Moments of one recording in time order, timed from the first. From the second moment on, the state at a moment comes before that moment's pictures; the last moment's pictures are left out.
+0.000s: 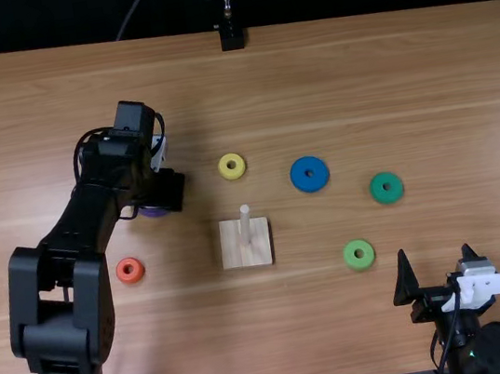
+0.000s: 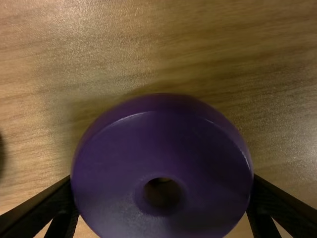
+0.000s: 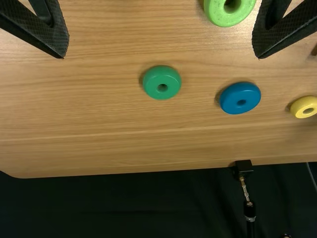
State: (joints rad) left arm -0.22 2.17 1.63 -0.87 0.03 -0.05; right arm -0.05 0.01 0.08 -0.25 -0.02 0.01
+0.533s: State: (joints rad) left arm -0.22 1.98 1.66 -1.20 0.05 -0.05; right arm -0.05 0.01 0.08 -0.25 -0.02 0.01
